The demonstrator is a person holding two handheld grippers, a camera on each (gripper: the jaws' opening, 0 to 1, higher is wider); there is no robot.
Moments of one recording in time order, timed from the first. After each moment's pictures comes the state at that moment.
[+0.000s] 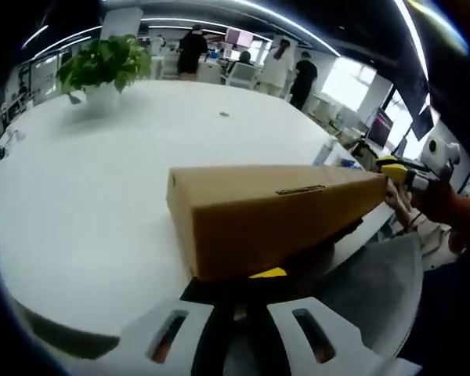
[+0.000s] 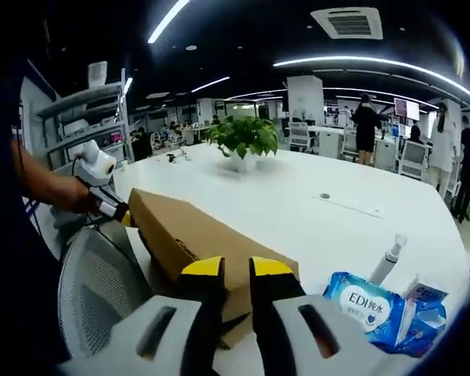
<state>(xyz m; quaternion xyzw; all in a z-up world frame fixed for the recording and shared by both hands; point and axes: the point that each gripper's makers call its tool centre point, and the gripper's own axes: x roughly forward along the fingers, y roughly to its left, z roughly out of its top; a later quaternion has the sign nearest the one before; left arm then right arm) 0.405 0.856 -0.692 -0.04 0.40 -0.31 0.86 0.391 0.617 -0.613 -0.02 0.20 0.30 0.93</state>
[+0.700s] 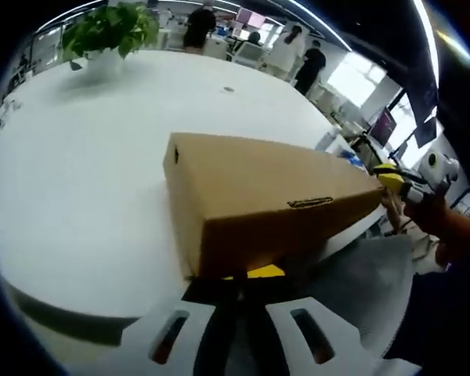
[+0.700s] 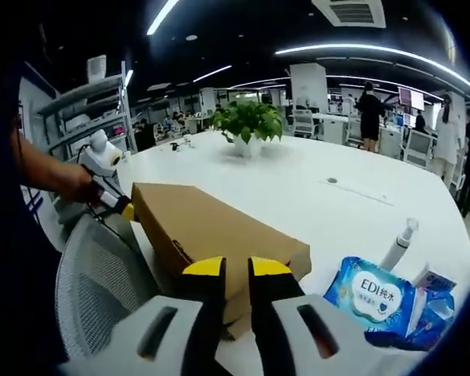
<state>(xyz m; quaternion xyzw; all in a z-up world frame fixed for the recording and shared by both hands) 0.394 0.859 -0.709 -0.08 0.47 -0.30 0.83 0.386 0.623 -0.638 -0.02 0.23 0.31 0.92</state>
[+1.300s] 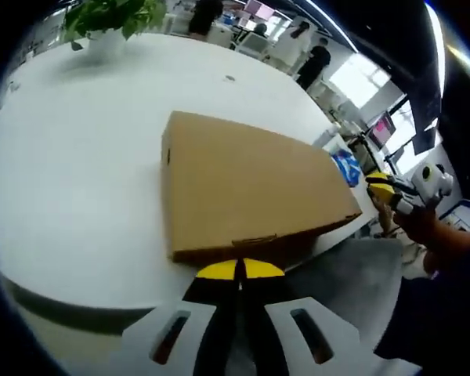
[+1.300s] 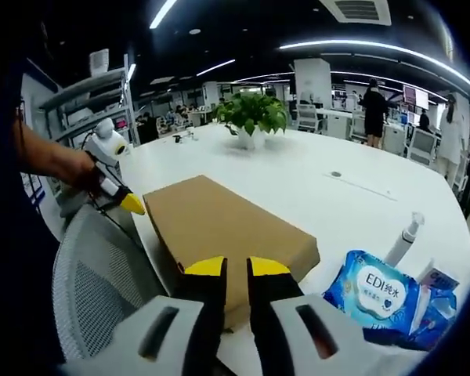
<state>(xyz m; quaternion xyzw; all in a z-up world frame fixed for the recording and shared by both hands) 0.385 0.850 -0.701 -0.10 0.50 -0.32 0.80 0.383 0.624 -0.652 -0.03 0.24 0.32 0.92</state>
